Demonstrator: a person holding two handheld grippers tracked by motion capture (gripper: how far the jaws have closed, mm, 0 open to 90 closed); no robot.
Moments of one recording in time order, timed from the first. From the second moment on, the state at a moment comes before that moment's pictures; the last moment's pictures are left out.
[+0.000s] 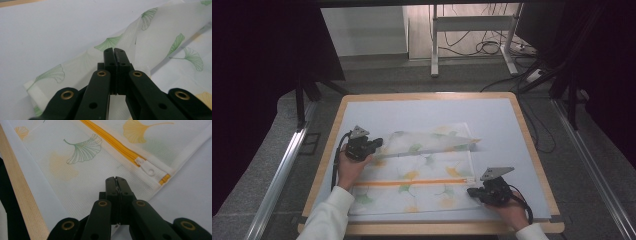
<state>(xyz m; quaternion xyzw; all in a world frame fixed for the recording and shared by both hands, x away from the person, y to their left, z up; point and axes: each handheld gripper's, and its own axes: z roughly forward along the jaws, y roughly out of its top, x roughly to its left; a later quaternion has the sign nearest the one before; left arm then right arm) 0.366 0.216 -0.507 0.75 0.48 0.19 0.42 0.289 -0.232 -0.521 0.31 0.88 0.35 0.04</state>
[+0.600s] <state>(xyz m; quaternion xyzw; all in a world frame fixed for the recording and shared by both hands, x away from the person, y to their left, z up) 0.416 0.231 -0.519 0.73 0.51 0.19 0.42 0.291 -0.233 -0.522 0.31 0.88 0.36 0.04</state>
